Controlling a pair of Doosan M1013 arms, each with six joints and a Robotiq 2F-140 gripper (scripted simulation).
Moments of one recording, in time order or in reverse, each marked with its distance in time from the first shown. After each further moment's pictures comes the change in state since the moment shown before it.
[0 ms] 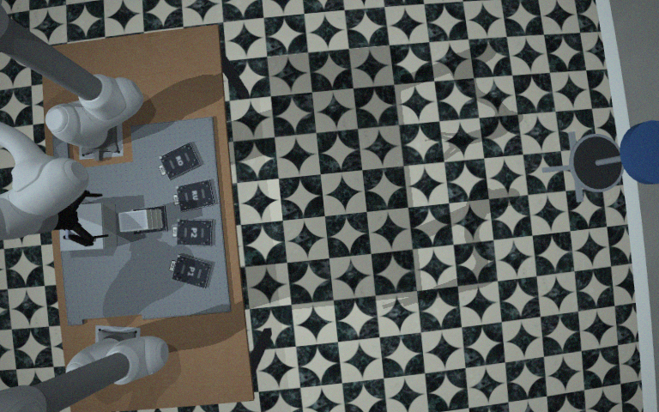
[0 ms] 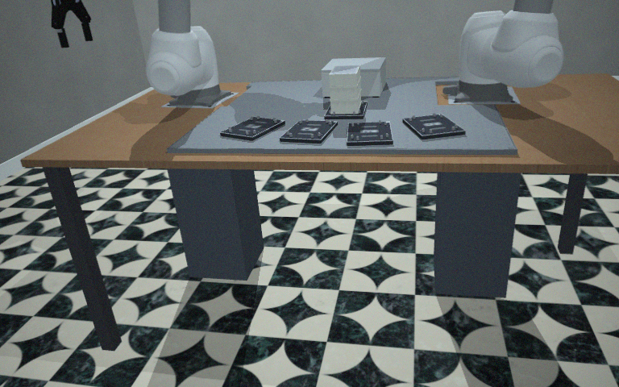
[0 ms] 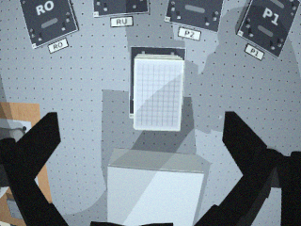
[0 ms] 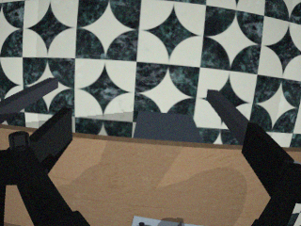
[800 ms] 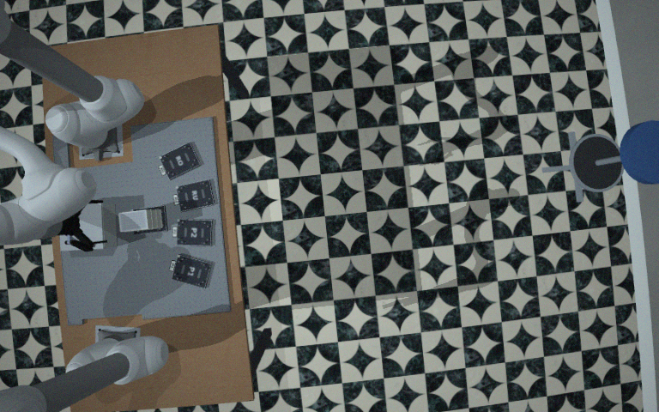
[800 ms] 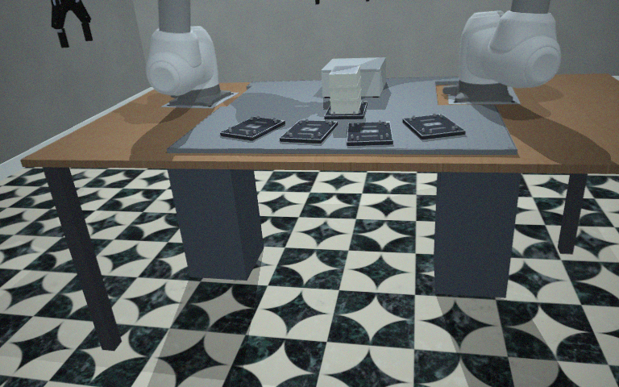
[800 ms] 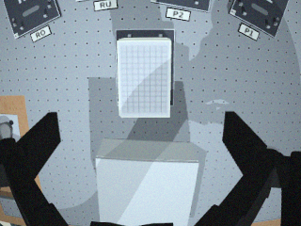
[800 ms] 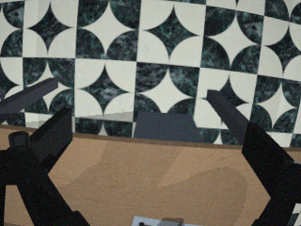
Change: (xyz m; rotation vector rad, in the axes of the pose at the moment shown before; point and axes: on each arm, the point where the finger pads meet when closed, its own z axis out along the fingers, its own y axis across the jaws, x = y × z) left arm -0.025 0.019 0.027 -0.018 -0.040 0.033; right arm 0.000 0.000 0.000 0.000 0.000 0.000
